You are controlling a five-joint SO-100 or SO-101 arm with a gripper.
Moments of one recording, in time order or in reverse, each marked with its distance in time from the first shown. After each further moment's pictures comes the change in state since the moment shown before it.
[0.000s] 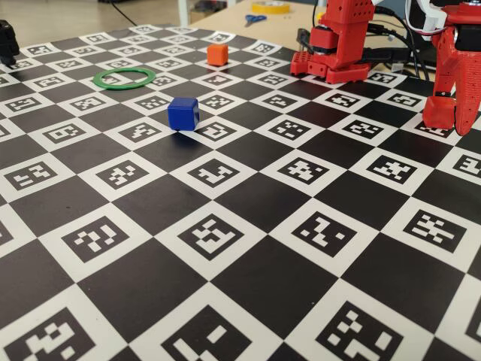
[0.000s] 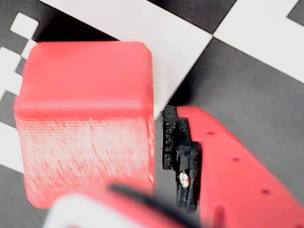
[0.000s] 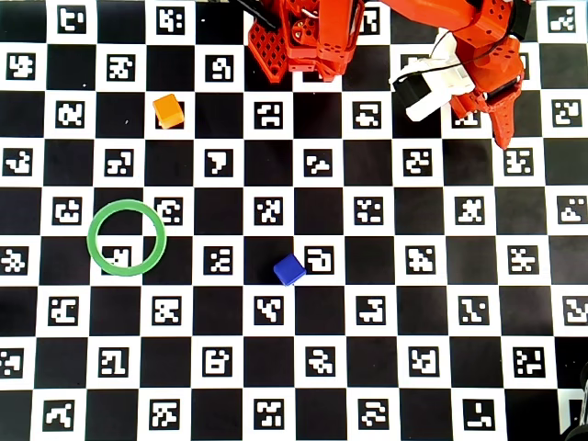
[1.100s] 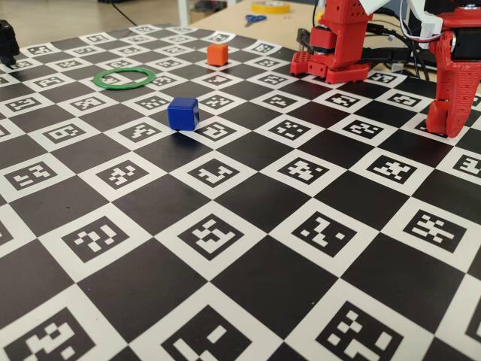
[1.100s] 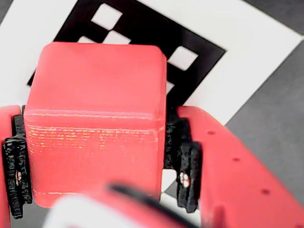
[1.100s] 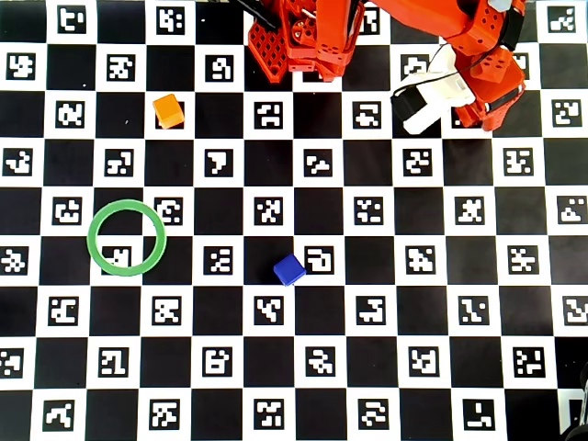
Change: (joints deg) arm 2.1 0.8 2.5 -8.0 -4.7
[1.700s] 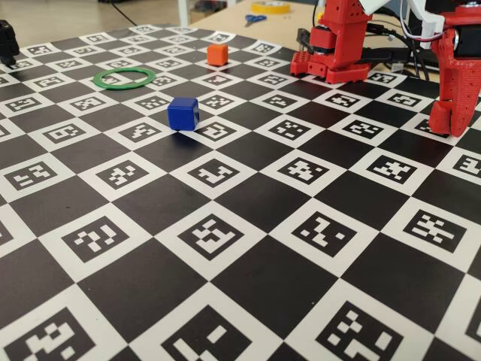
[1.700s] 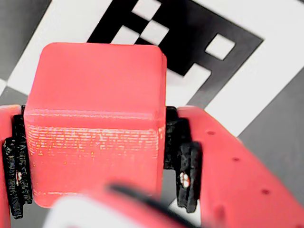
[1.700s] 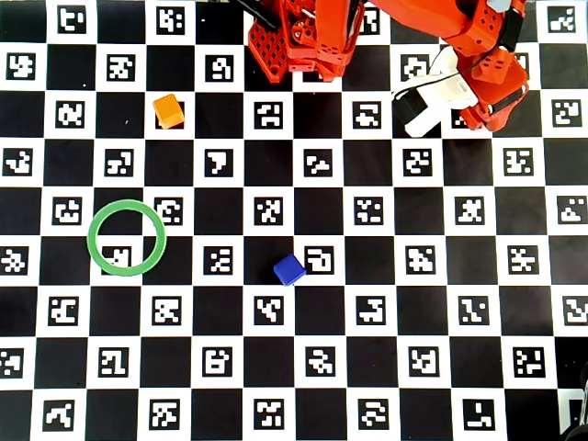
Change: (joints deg) arm 1.6 2.6 0.1 -0.3 -0.7
